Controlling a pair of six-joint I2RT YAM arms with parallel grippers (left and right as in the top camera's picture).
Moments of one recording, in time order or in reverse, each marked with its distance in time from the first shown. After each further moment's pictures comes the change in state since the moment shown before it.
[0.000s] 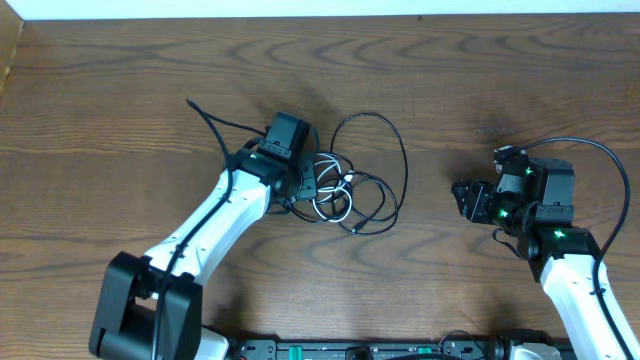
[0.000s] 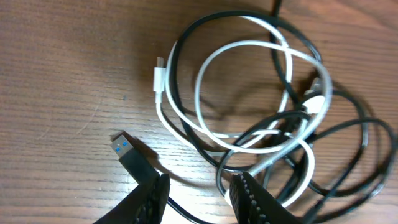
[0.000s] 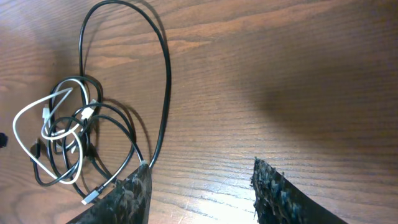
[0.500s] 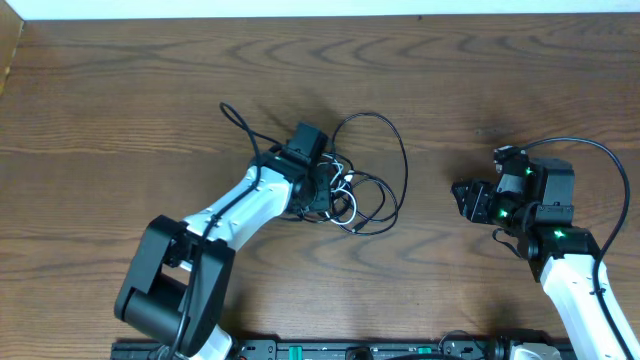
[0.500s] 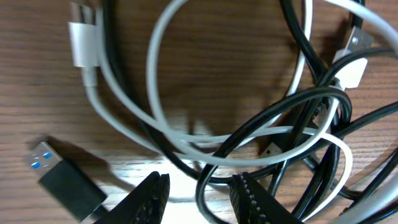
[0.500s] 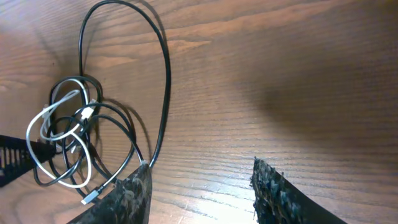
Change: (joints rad) left arm -0.061 0.140 -0.021 0.067 0.050 0.007; right arm 0.000 0.001 0.000 0.000 0.000 0.000
